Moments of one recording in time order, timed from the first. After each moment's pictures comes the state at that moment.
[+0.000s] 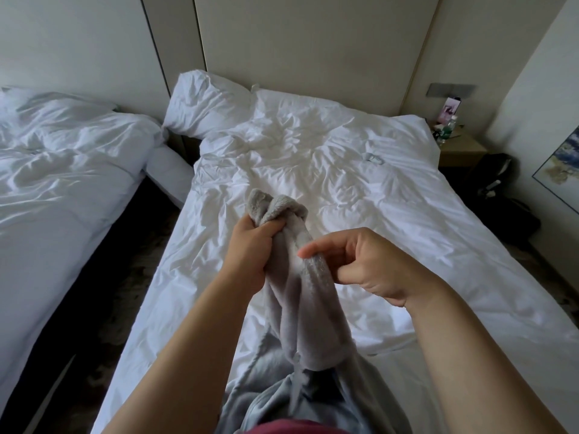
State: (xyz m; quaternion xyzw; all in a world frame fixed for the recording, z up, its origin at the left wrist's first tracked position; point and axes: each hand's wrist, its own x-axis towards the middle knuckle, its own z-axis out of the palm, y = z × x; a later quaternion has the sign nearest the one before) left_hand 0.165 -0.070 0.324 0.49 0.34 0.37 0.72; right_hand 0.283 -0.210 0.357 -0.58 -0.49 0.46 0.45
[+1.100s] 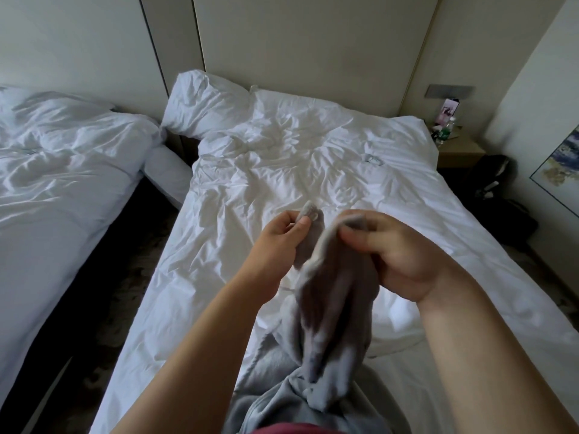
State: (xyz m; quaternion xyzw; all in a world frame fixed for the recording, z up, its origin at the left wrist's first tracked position) left_hand 0.178 -0.089 0.330 0.58 0.27 0.28 0.72; right_hand 0.284 -0.210 0.388 -0.48 -0.37 0.55 0.58
